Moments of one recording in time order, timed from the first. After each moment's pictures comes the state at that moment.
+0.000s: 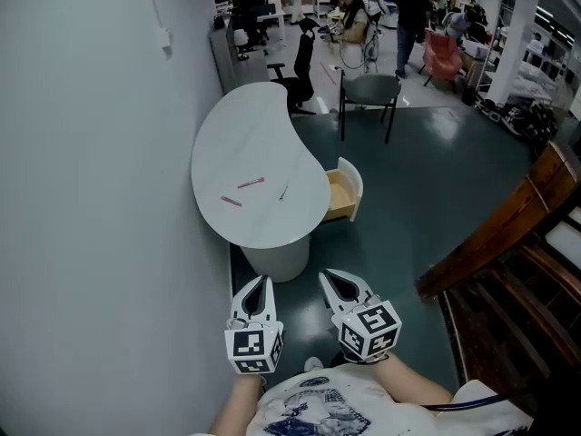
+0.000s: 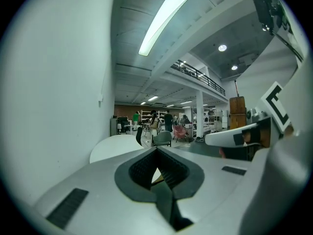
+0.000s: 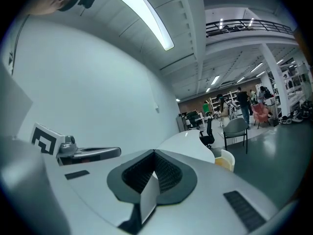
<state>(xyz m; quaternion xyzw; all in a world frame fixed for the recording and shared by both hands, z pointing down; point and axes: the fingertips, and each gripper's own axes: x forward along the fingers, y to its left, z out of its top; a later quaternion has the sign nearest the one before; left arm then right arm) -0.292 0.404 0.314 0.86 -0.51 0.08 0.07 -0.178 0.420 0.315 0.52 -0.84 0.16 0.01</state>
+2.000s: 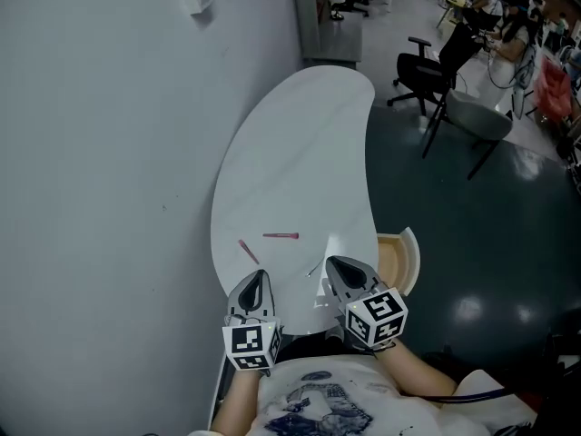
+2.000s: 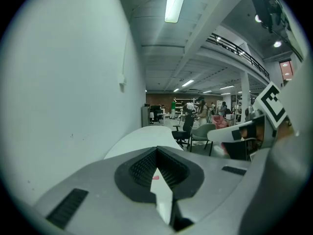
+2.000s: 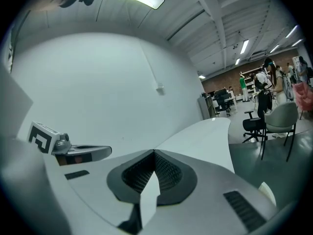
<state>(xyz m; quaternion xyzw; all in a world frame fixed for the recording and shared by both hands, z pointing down) -0.287 0.004 0.369 0.71 -0.68 0.12 0.13 -0.157 -0.045 0.380 0.34 -0.91 0.21 0.07</state>
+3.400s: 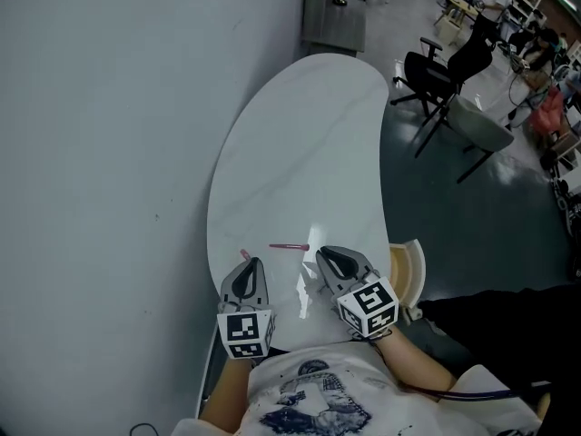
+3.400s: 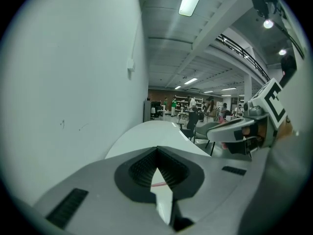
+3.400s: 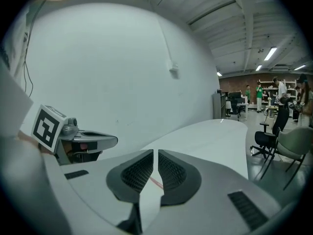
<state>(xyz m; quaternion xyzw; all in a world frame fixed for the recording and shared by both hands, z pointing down) -0.391 -0.078 0.429 0.72 -0.67 0.12 0.16 -0.270 -0.119 0.428 0.29 -0.93 0.14 0.17</state>
